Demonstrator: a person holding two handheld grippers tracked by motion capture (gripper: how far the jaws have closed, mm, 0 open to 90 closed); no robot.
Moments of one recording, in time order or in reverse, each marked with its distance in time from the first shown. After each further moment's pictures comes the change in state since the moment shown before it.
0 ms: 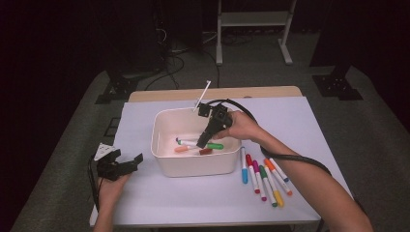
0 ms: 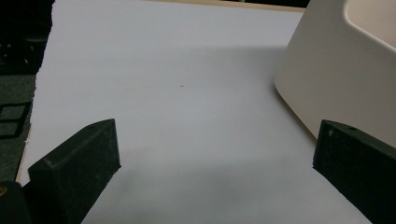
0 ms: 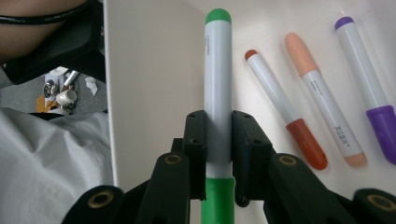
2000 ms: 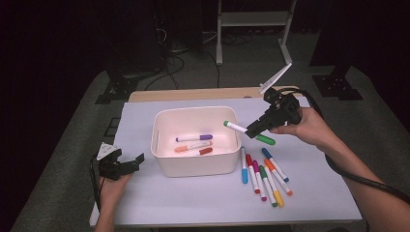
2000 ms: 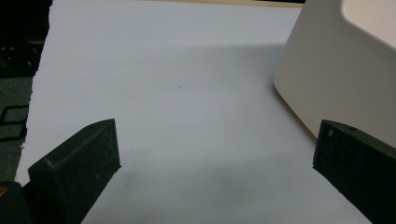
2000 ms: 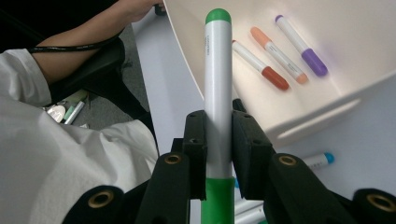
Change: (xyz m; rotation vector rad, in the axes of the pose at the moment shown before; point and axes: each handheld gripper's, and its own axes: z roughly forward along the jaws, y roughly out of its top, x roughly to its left) left arm -0.005 0.002 0.002 0.013 0.009 0.020; right arm 0.061 -0.118 -0.122 -0.263 -0.112 0.107
